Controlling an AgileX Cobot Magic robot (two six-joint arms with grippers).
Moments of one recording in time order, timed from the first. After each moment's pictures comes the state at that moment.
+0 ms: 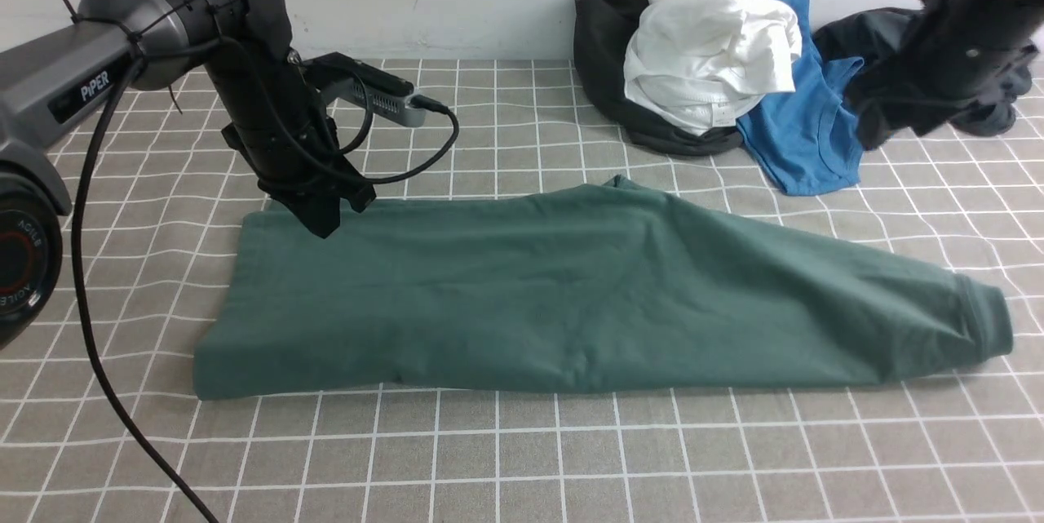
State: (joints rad) right arm 0.01 1.99 -1.81 0.04 1.22 -0.27; left arm -0.16 2.20 -1.93 -0.13 1.23 0.44
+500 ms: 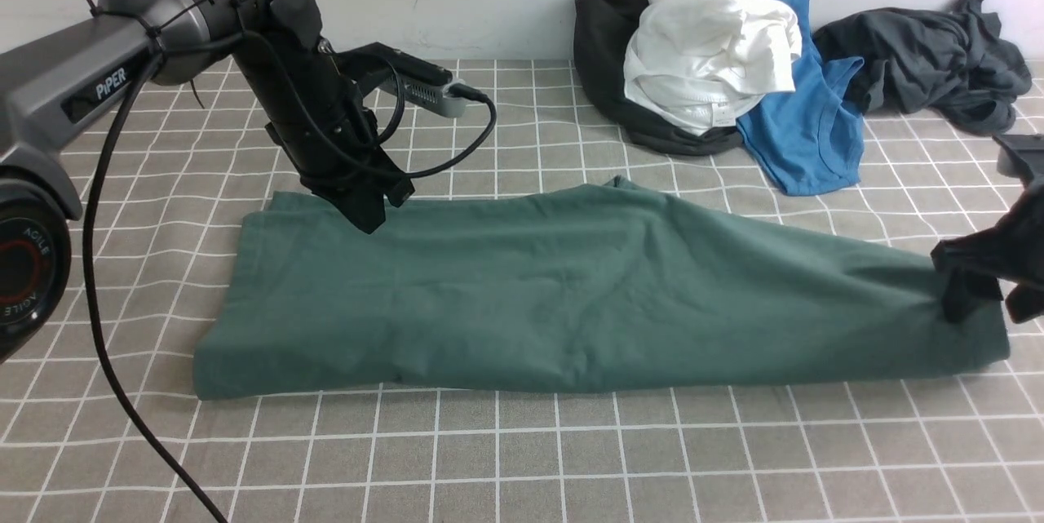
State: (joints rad) right arm -0.16 1.95 -1.33 0.05 0.91 -0.15; left arm -0.20 2.18 -1.93 -0.22 1.23 0.49
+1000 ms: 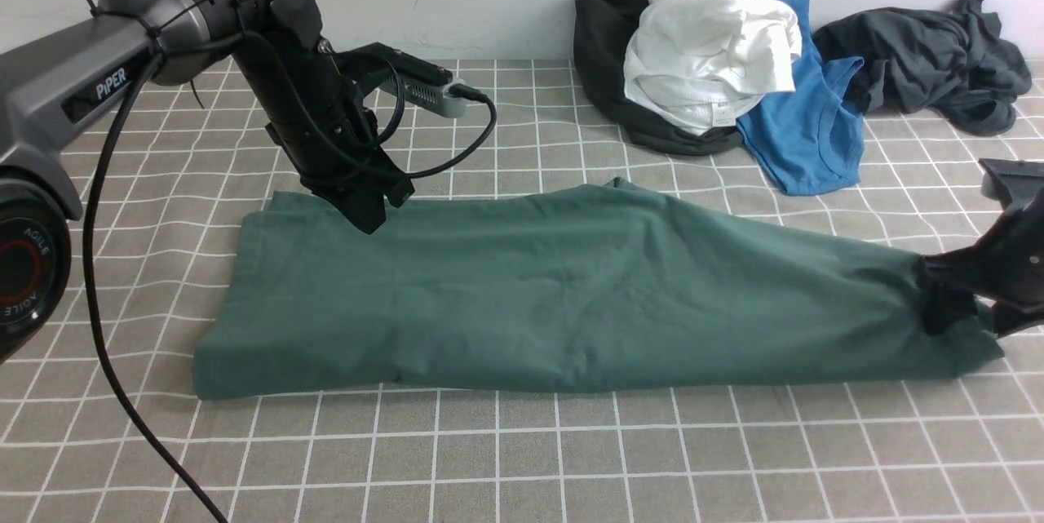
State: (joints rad) right arm -0.16 2.02 -1.33 0.09 0.86 -0.17; left arm -0.20 2.18 -1.93 -0.22 1.23 0.49
